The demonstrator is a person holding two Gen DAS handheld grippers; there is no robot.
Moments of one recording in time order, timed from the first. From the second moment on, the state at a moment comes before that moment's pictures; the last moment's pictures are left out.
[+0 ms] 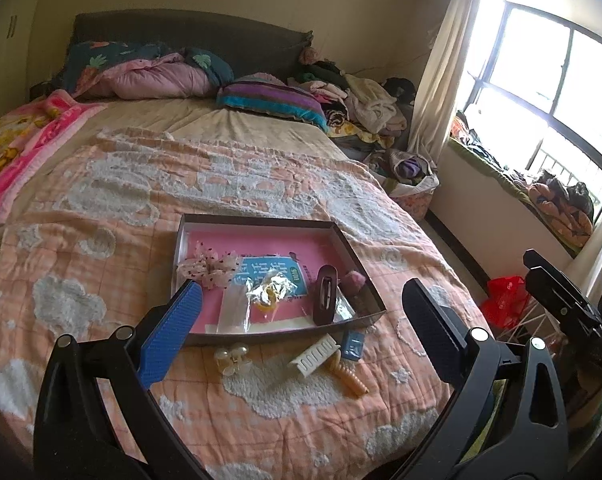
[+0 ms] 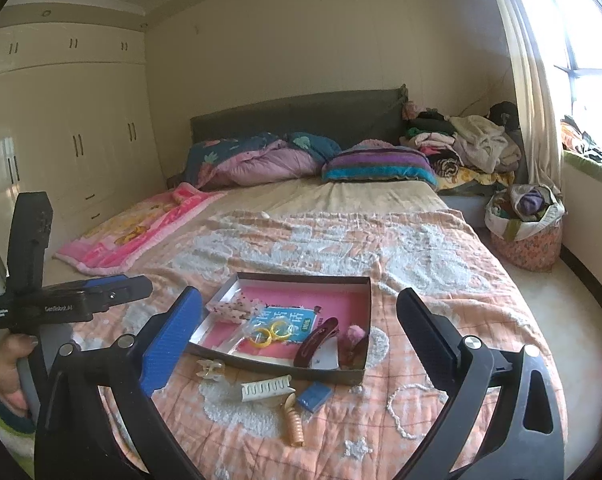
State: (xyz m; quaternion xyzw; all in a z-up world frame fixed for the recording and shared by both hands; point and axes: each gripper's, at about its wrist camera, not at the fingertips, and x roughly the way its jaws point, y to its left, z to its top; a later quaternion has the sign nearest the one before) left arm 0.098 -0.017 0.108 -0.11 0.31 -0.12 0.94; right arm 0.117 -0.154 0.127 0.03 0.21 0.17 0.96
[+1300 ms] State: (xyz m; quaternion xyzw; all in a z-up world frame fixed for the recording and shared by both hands) left arm 0.069 -0.109 0.037 0.05 0.38 -0.19 0.90; right arm 0.094 -0.193 0.084 0.02 0.25 0.13 0.96
